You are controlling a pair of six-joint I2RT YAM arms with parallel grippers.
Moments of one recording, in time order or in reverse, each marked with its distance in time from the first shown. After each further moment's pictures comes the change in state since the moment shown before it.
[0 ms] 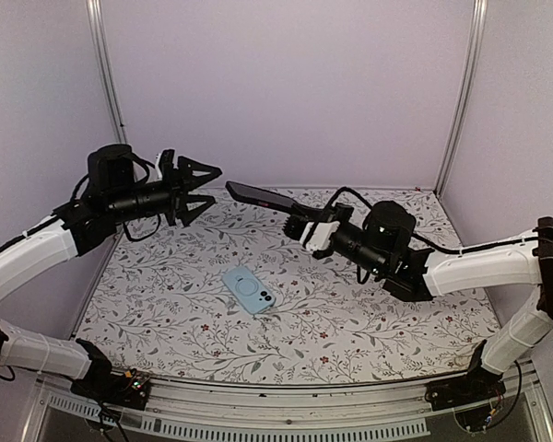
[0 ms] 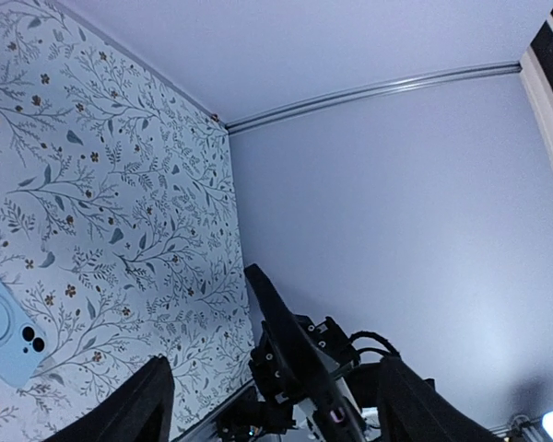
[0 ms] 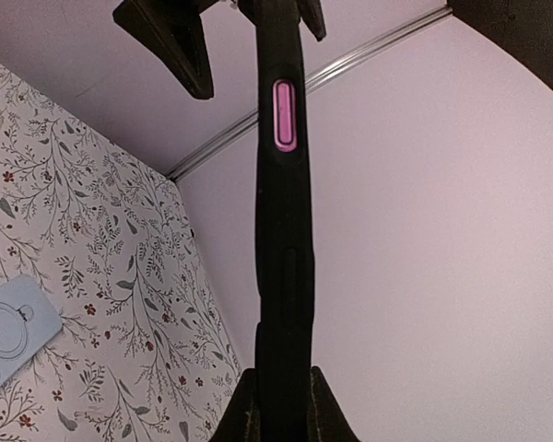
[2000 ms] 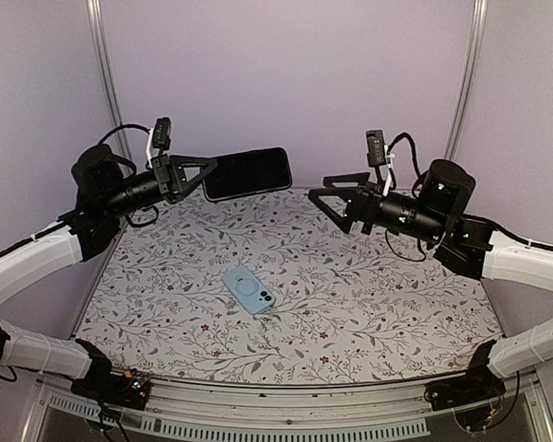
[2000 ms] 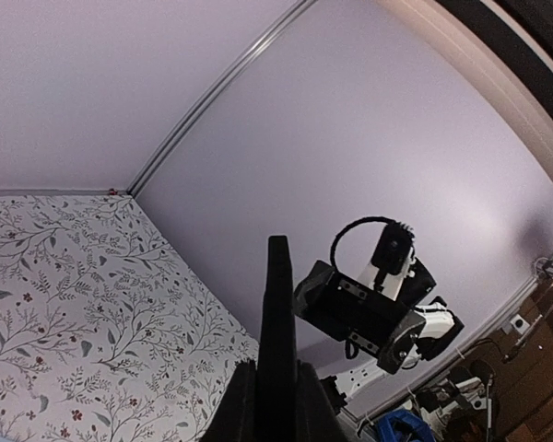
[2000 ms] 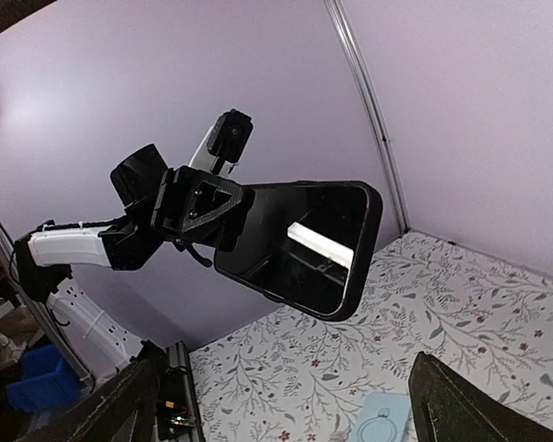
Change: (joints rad) left arm 0.056 0.009 -0.080 0.419 0.214 0.308; right arm -0.108 -0.348 0.048 -0.355 -0.406 1.293
